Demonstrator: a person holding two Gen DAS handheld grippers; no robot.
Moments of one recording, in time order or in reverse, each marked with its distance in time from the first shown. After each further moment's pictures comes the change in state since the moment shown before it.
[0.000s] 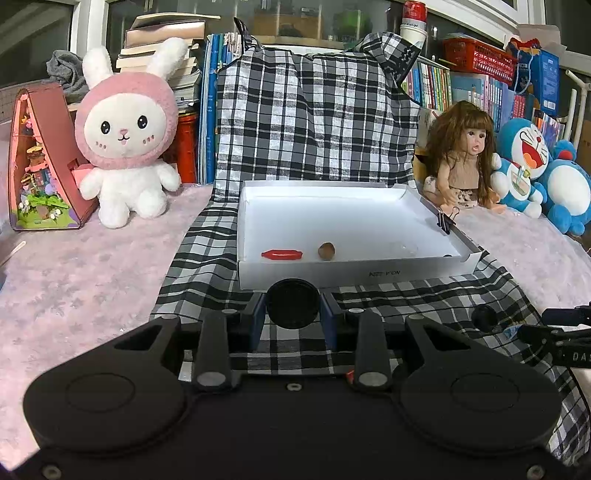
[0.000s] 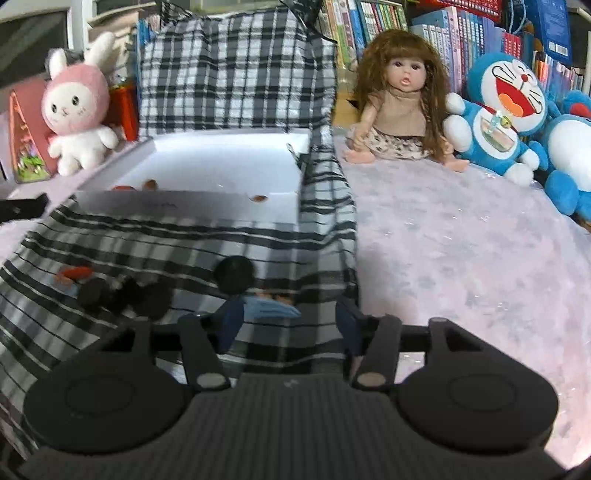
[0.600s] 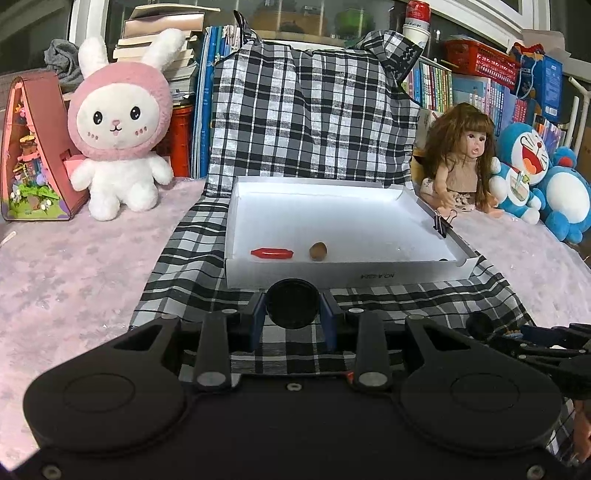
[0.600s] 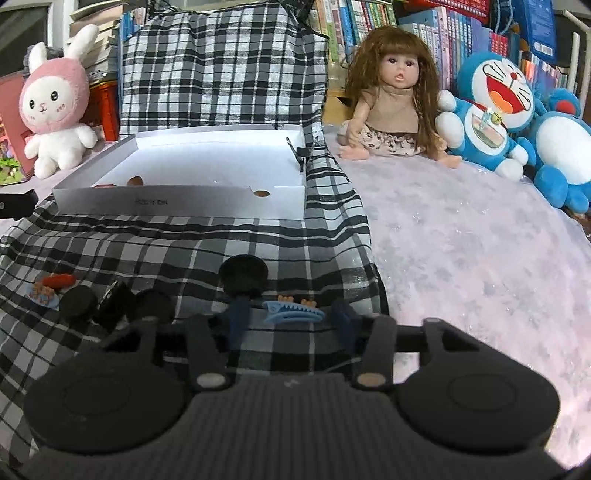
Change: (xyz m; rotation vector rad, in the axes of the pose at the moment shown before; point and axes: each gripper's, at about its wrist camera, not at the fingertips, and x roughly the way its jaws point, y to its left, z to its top) left arm 0.011 -0.005 0.002 -0.032 0.011 -0.019; right arm 0.025 0.022 -0.006 0.053 -0.001 -0.110
